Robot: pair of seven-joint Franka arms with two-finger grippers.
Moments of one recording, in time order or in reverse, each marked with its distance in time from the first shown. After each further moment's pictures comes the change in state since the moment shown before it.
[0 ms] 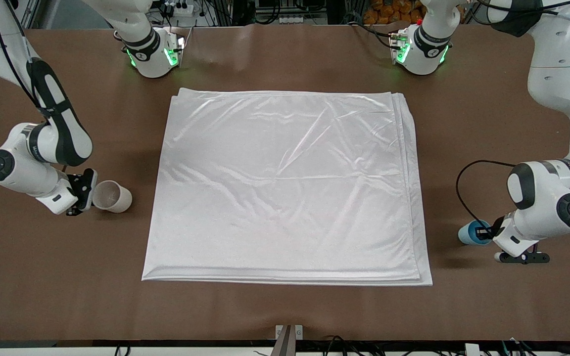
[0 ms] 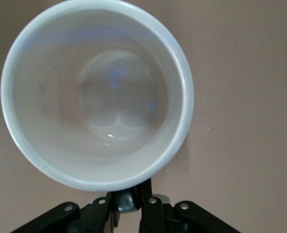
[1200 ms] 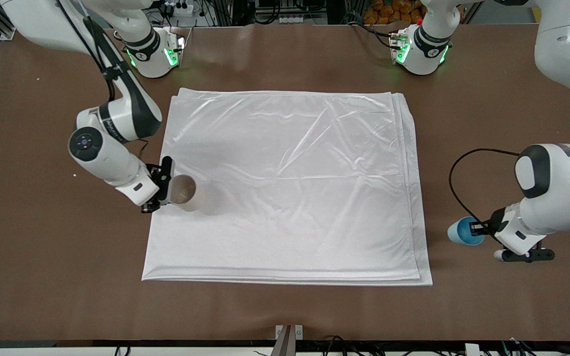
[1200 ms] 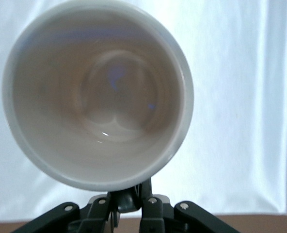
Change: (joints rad) left arm -0.016 -0.143 -0.132 0.031 -0.072 -0.187 -0.145; right arm 0.233 -0.112 0.260 0.028 0.000 -0.068 0.425
